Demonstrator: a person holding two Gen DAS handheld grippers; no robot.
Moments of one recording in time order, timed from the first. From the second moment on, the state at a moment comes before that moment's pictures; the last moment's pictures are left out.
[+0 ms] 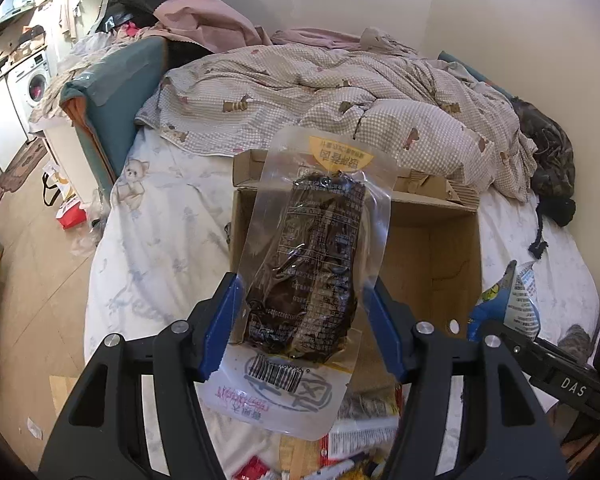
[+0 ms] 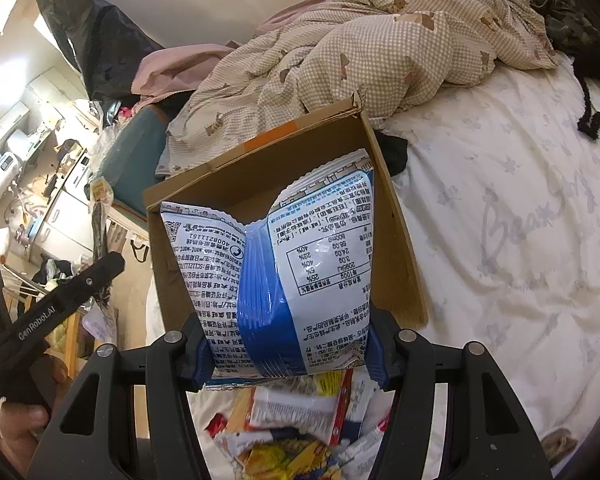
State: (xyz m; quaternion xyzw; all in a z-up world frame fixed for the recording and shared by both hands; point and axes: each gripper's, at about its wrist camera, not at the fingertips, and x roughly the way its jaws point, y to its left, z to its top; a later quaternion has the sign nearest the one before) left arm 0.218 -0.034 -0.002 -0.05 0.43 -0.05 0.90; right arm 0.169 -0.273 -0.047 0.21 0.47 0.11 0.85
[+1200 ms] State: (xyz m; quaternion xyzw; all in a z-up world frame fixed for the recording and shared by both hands) left arm 0.250 -0.054 -0.057 0.00 0.45 -0.06 0.89; right arm 0.210 -0.251 -0.107 0.19 0.55 0.11 0.81
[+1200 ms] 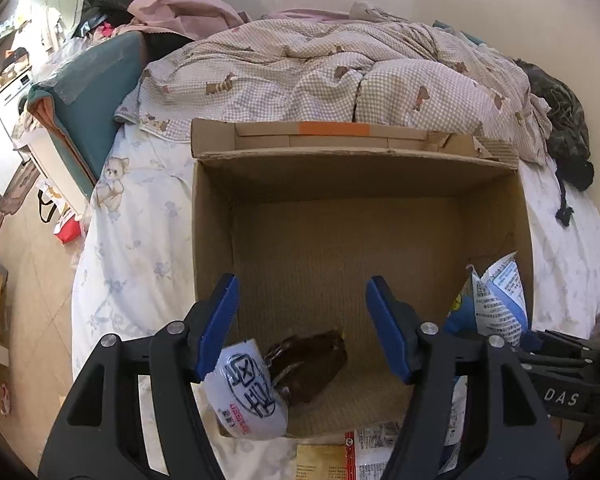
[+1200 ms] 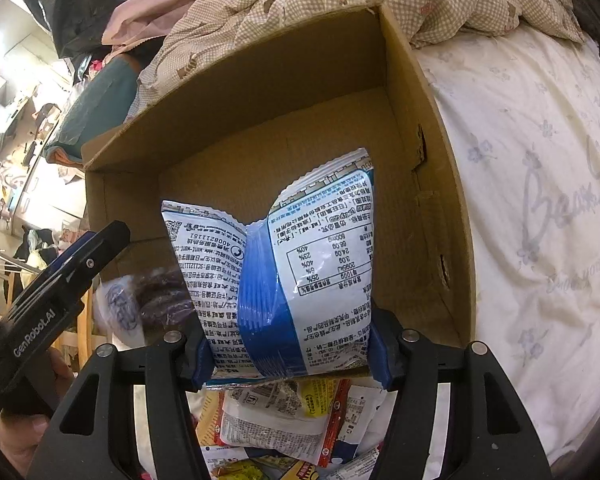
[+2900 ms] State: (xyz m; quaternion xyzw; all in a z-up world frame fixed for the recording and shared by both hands) left arm 0.146 0.005 -0.015 -0.04 0.42 -0.04 0.91; right arm 0.119 -0.259 -0.043 0.18 0.50 0.08 0.84
